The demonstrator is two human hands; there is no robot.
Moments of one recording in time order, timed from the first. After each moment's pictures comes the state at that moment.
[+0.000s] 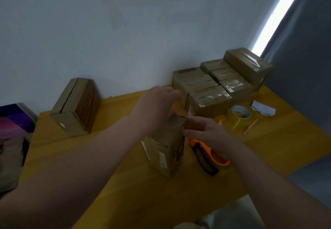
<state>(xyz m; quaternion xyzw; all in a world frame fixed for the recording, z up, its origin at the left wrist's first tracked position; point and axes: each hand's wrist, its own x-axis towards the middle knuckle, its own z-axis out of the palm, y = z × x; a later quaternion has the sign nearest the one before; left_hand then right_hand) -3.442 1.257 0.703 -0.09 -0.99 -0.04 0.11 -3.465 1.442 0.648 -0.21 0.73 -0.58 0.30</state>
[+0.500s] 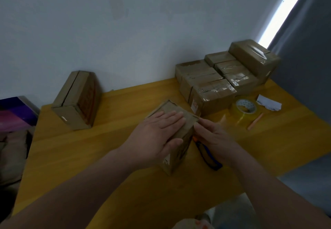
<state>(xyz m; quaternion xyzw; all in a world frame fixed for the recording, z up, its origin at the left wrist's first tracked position) -3.376 1.243 0.646 -0.19 -0.97 -0.12 0.06 -3.452 1.449 0.617 -0.15 0.63 -0.69 0.31</state>
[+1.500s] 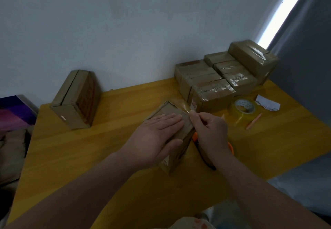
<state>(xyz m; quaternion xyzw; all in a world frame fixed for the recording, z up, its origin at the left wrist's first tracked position) -3.373 1.248 0.640 -0.20 -0.96 -0.14 0.13 -3.443 1.419 0.624 -0.15 0.83 -0.53 -0.08</state>
